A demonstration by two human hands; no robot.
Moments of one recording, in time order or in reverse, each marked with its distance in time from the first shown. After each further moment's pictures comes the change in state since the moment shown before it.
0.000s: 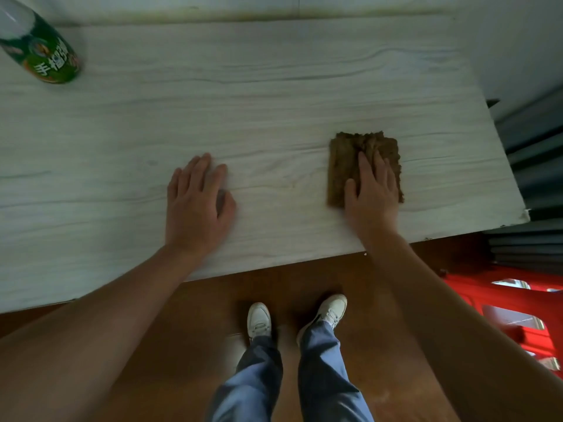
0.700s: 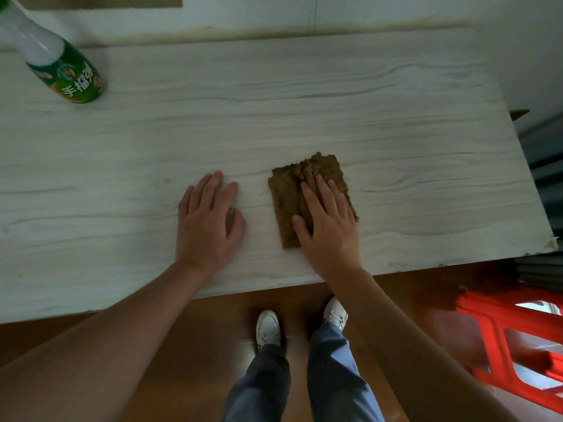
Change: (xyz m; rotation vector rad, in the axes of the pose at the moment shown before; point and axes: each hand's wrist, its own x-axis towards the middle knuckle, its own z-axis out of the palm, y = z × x) left_hand 0.004 0.000 -0.003 0.045 -0.031 -0.004; right_hand -0.030 -0.055 0.030 0.029 -0.058 -0.353
